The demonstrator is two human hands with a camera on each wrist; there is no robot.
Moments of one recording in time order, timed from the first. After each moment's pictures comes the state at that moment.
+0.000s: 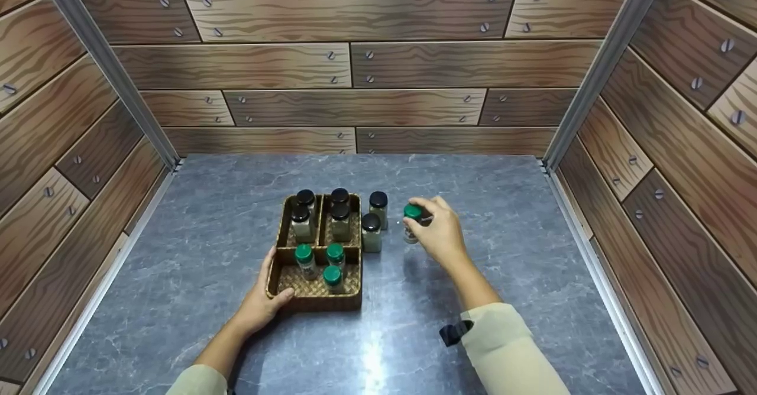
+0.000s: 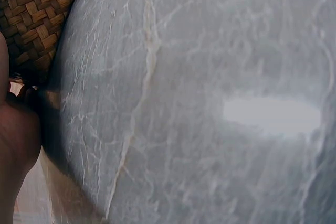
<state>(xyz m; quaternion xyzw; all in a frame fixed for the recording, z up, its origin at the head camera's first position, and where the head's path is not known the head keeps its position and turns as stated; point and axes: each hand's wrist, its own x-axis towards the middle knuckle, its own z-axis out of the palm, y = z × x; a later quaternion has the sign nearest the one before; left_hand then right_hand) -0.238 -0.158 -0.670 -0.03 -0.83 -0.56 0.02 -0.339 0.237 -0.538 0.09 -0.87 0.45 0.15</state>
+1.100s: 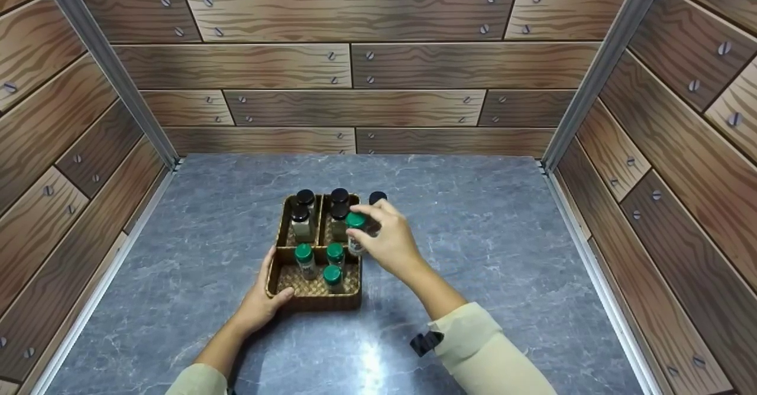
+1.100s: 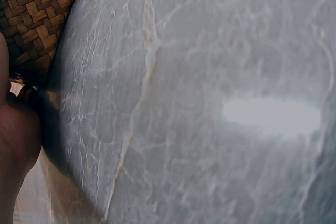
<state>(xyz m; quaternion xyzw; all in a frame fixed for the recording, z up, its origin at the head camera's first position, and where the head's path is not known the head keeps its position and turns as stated) -0.238 -0.158 -0.670 -0.04 -0.82 -0.57 0.02 -0.295 0.153 -0.503 0.19 -0.83 0.52 0.09</state>
